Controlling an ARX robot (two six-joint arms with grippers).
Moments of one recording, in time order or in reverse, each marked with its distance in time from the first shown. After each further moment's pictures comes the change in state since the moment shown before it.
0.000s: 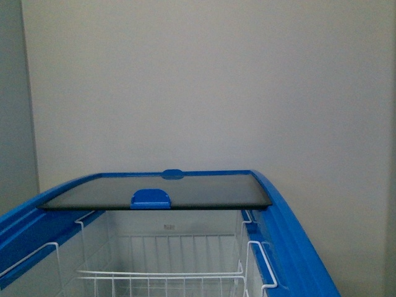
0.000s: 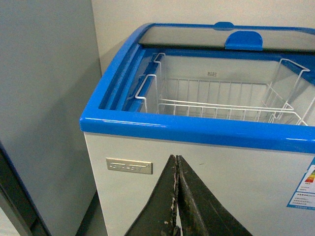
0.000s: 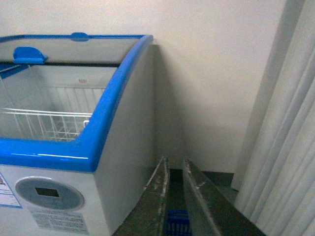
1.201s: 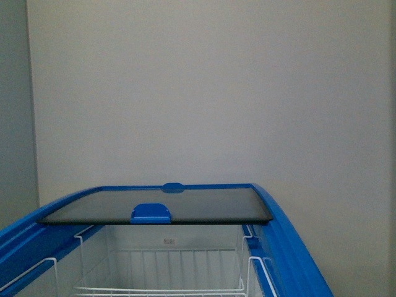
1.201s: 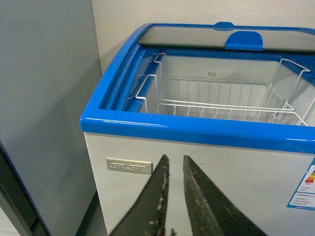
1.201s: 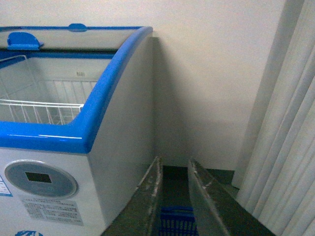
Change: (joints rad) left arm 0.000 0.000 0.000 0.000 0.000 0.000; right arm 0.000 -0.118 -0.138 0.030 0.002 -0.005
